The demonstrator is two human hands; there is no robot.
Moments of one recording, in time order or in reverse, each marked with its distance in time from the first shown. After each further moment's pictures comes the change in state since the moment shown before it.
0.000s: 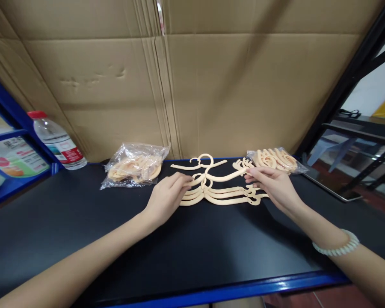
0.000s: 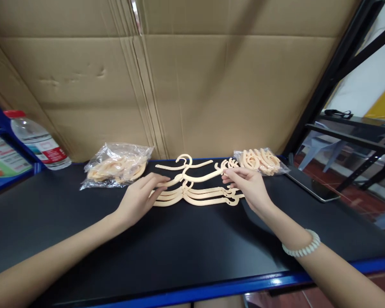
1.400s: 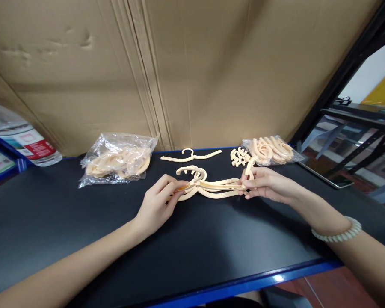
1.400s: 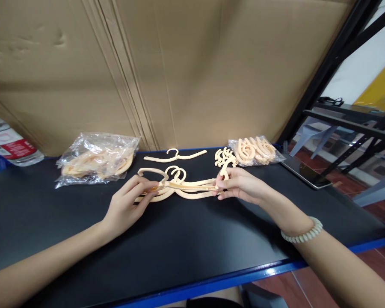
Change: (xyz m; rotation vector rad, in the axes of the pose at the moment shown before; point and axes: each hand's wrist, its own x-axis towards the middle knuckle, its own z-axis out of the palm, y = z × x) left_hand -0.014 0.011 0.014 -0.241 0.049 -0.051; right_hand 0.000 -0.009 -0.012 0.148 -0.490 0.470
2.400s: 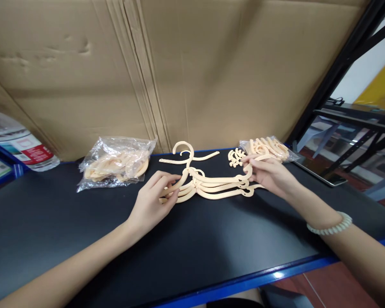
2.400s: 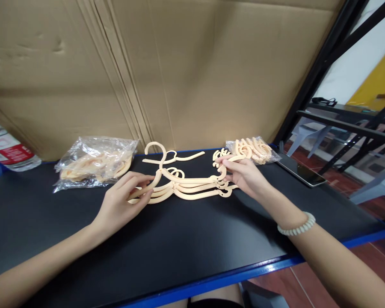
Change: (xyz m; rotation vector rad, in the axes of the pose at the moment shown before) left_hand 0.011 0.003 -0.013 0.051 -0.019 -0.094; right_hand 0.005 -0.005 -0.007 -0.013 0.230 -0.377
